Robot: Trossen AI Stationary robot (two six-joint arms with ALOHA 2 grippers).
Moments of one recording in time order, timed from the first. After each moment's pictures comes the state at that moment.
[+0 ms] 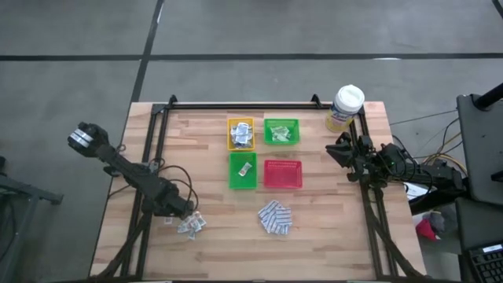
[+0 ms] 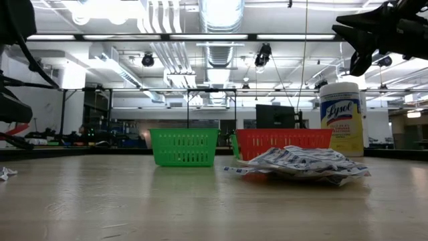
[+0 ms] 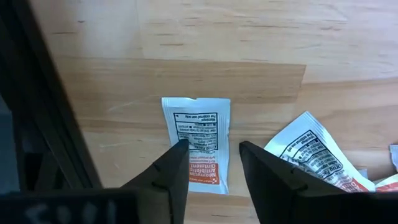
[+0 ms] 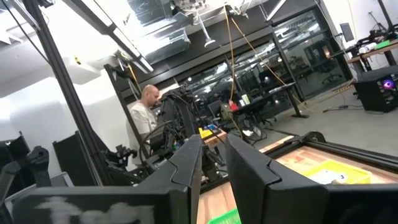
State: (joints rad) left arm -0.58 1.38 0.51 -0.73 0.24 -2.17; right arm -0.14 0.07 0.02 0.40 0.00 0.48
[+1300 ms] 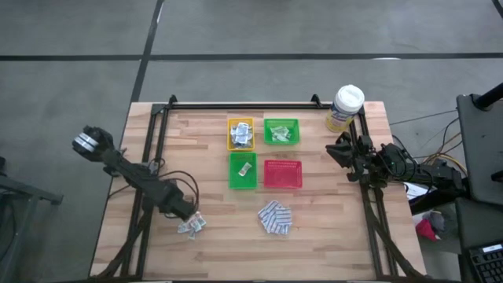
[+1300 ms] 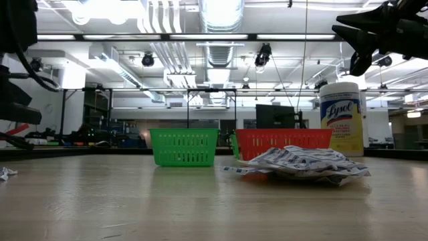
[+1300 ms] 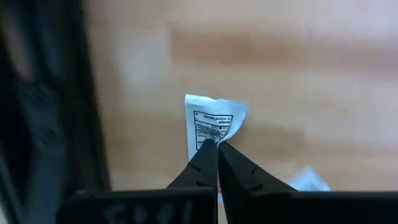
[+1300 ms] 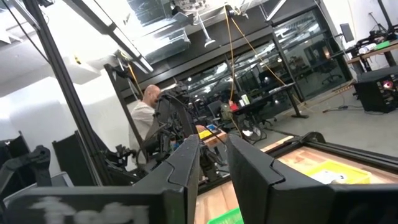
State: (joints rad) left arm -0.58 1.36 0.60 -0.91 0.13 -2.17; right arm -0.14 0.07 0.02 0.40 0.00 0.48
